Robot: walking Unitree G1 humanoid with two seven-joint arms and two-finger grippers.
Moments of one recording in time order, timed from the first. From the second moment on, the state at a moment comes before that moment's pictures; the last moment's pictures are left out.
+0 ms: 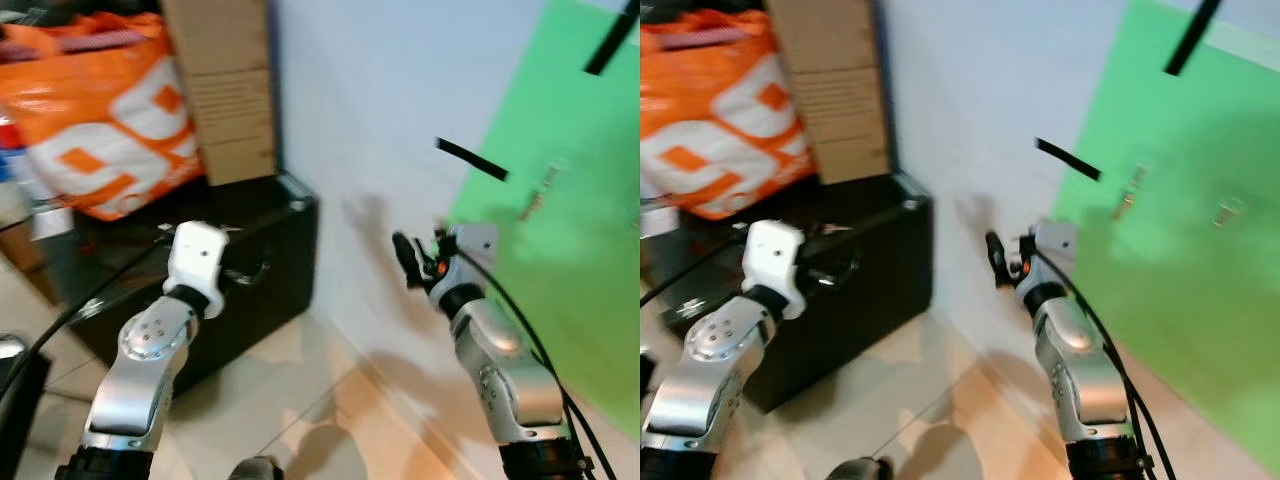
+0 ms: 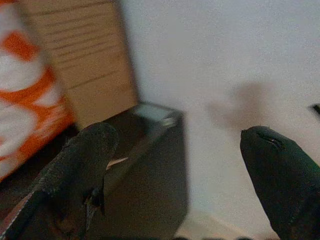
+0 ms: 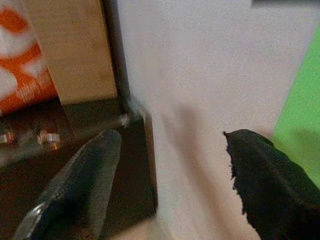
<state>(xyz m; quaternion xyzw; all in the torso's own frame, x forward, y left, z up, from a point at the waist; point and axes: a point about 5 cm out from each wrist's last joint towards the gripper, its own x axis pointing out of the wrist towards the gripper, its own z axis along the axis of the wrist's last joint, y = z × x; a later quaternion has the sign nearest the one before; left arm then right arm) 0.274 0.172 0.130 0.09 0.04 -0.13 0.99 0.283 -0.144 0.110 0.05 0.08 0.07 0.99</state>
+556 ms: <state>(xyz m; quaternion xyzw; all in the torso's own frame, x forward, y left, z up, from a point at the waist) 0.270 0.176 0.124 0.09 0.05 -0.11 0.99 0.284 -0.150 0.101 0.05 0.11 0.05 0.99</state>
